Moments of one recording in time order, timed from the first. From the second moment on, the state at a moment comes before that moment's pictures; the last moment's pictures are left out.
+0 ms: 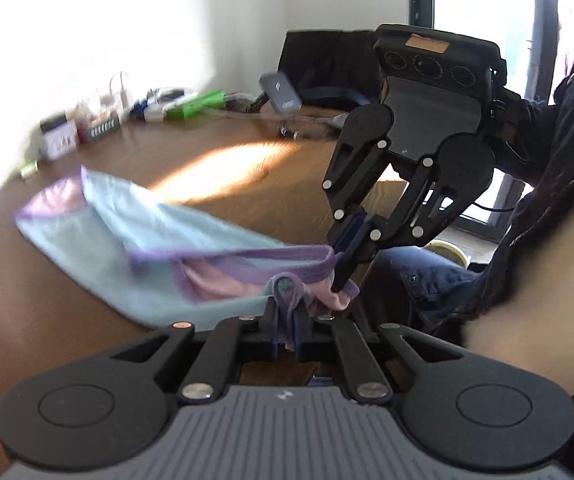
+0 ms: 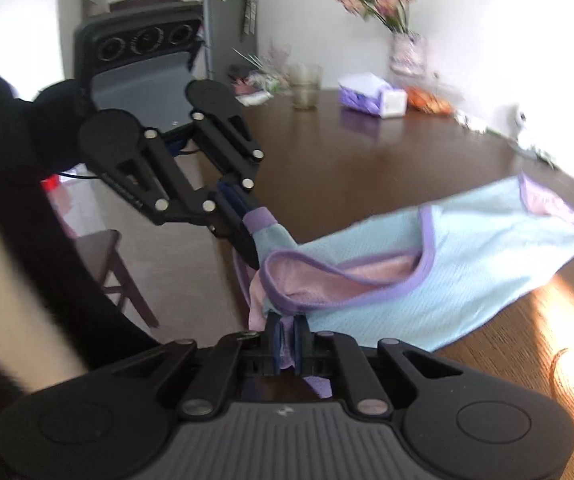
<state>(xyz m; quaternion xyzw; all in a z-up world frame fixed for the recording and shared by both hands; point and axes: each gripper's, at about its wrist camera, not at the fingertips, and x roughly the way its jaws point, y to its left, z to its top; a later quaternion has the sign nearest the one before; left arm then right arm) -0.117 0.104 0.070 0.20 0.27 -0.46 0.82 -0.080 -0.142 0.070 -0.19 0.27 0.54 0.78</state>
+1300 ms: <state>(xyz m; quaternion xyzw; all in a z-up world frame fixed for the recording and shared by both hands) 0.016 0.109 0.028 -0.04 0.41 -0.29 0.86 0.030 -0.142 0.033 -0.02 0.37 0.37 0.85</state>
